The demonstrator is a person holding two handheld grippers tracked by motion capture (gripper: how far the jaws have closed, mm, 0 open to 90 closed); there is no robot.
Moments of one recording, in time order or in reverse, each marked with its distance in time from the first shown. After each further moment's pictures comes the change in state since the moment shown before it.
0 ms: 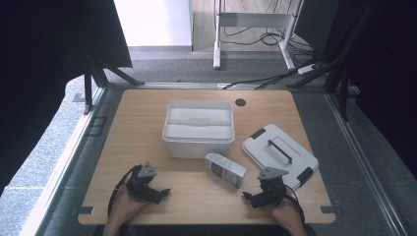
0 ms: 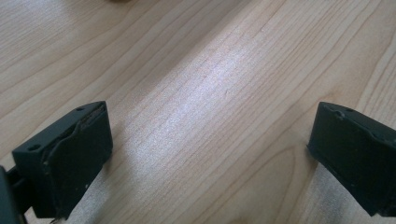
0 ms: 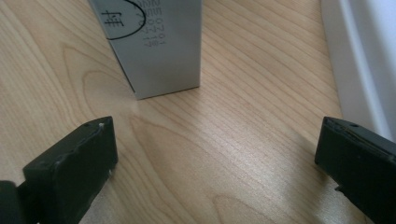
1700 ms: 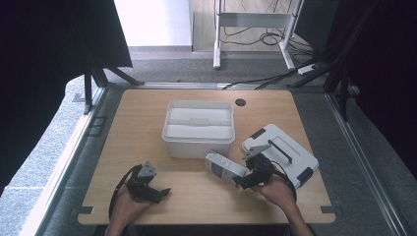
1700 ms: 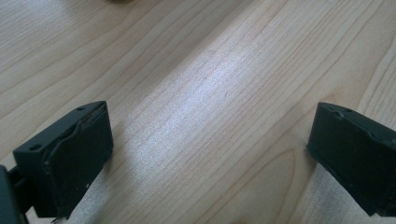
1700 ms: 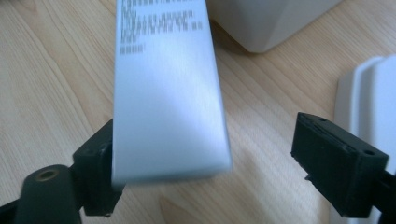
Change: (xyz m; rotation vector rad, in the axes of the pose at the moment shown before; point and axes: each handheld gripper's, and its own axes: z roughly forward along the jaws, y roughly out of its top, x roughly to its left) left arm 0.000 0.000 0.000 -0.001 0.000 -0.002; right arm -0.001 0.088 0.003 0.151 0.103 -0.068
